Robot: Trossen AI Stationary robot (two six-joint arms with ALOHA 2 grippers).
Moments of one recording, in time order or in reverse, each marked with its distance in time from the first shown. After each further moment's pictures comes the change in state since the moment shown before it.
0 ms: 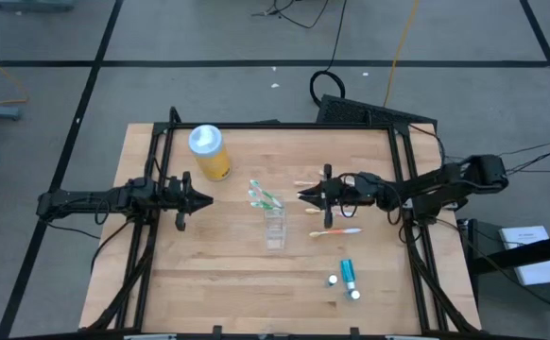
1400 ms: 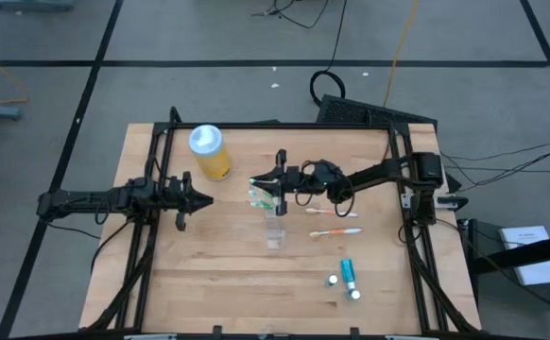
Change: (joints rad) left arm 0.000 0.000 0.000 0.000 0.000 0.000; right arm -0.074 0.519 0.540 0.307 -0.155 -0.093
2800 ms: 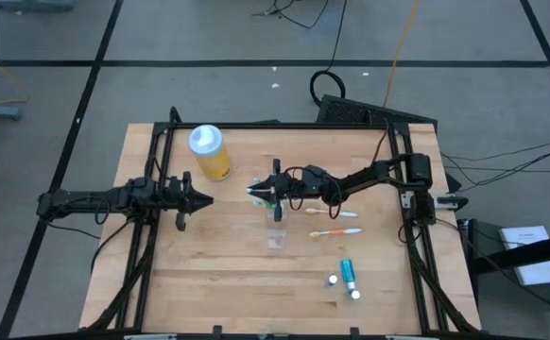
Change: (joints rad) left arm 0.000 0.000 0.000 0.000 0.000 0.000; right arm 0.002 0.083 0.008 -0.121 -0.001 0.050
